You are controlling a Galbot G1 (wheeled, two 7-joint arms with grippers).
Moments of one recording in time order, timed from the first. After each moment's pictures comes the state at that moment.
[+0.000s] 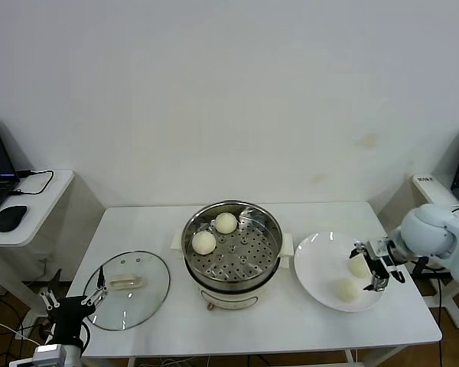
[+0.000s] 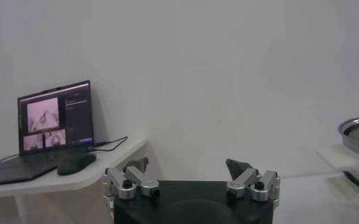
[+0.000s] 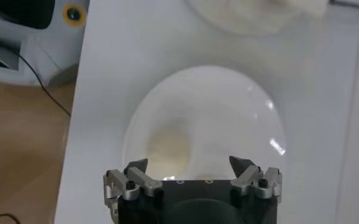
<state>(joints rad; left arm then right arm) 1.74 -1.22 -0.71 -2.13 -0.19 -0.02 -0.28 -0.09 0.34 -0.75 1.65 -0.11 -0.23 -1.04</state>
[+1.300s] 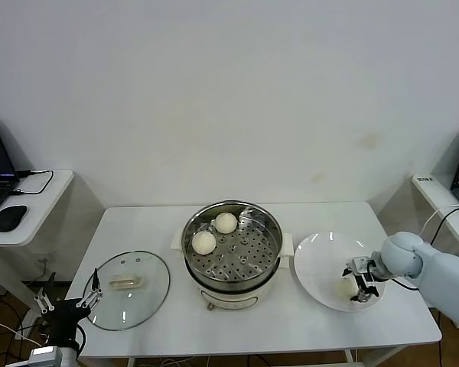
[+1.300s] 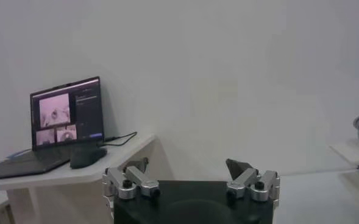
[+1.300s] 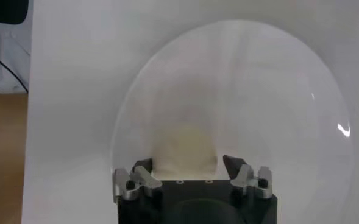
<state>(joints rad) 1.74 -1.23 -0.72 -2.12 -0.19 -0.02 -0.29 -0.31 0.52 -0.60 1.44 -0.18 -0.21 -0.99</state>
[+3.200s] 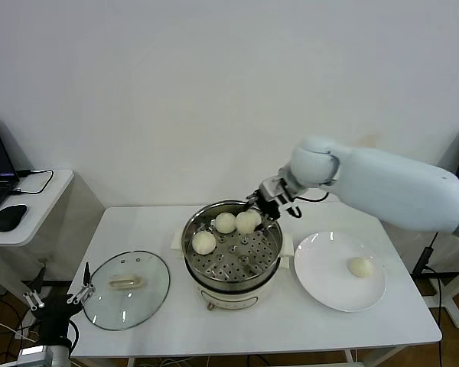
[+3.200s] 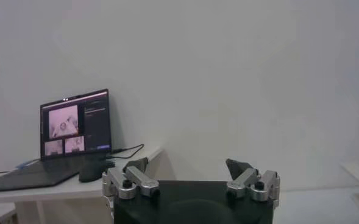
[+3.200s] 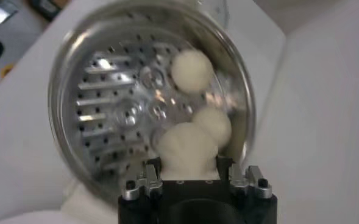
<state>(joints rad) 1.74 -1.24 -0.76 -2.15 -0.20 -0.03 -0.29 0.54 0.97 -1.22 1.49 0.20 -0.06 -0.98</state>
